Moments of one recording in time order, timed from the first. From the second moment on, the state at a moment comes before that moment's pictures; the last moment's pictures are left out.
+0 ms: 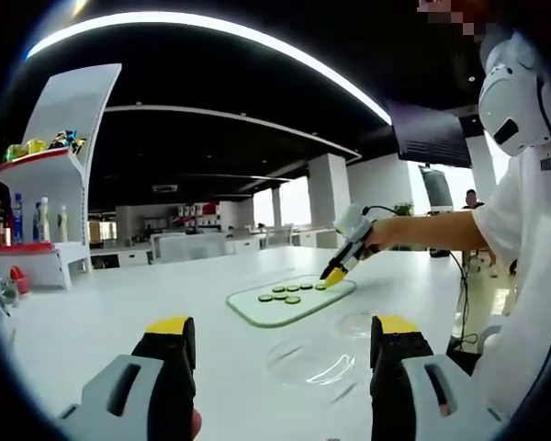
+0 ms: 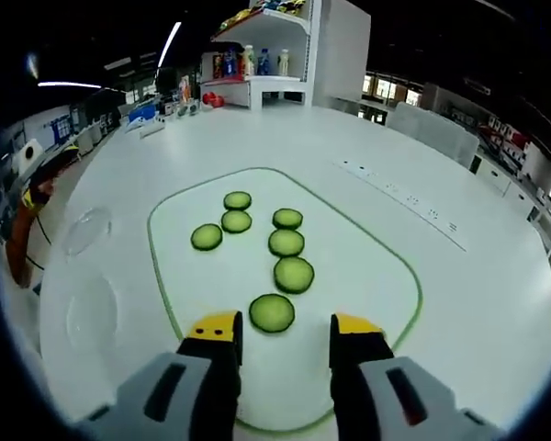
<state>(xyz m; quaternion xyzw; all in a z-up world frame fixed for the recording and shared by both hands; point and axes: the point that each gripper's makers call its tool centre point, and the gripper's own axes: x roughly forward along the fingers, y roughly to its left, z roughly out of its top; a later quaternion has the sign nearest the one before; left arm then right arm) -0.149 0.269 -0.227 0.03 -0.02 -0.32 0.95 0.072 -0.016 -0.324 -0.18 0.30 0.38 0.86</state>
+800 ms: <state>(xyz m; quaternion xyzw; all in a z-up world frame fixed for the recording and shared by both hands) -0.149 0.274 -0.228 0.02 -0.02 -0.31 0.95 0.076 -0.011 -0.330 -0.18 0.31 0.38 0.85</state>
